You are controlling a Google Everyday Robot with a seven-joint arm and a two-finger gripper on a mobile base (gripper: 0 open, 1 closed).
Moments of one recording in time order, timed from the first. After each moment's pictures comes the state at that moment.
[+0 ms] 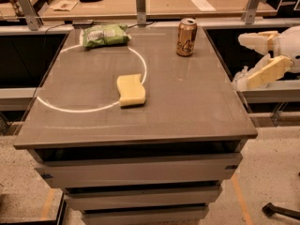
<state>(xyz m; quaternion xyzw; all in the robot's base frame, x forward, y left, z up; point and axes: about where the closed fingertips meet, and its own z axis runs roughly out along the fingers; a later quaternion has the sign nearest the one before) 0.539 -0.210 0.964 -0.50 0.67 0.29 0.46</state>
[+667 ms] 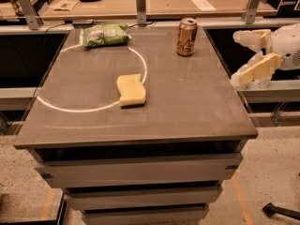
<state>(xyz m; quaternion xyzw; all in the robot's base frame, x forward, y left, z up) 0.559 -0.207 0.960 -0.50 0.66 0.30 0.48</state>
